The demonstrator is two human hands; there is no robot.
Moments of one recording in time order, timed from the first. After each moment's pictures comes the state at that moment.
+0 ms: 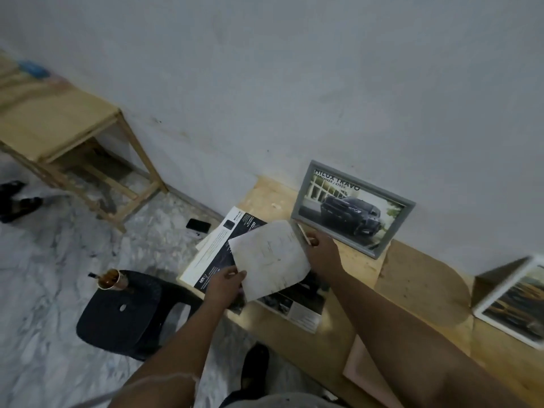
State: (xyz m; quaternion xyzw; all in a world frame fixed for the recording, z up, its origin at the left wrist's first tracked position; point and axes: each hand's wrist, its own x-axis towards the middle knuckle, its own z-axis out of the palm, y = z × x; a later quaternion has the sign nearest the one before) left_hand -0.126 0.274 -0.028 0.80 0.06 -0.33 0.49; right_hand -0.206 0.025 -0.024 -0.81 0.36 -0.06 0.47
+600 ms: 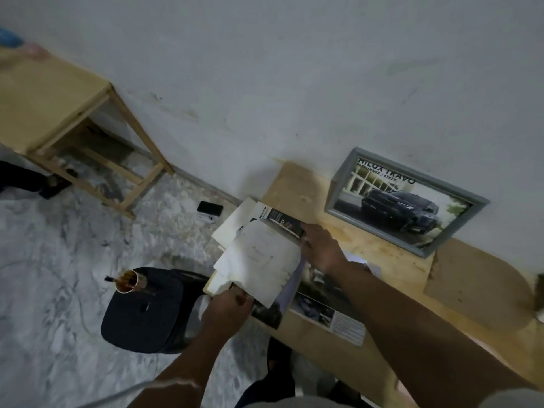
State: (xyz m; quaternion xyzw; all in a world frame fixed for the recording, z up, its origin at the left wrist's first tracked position) left_hand -0.061 0.352 -0.077 0.91 -0.15 -0.33 0.19; right_hand -0.100 0.056 -0.080 -0.90 0.26 0.14 0.33
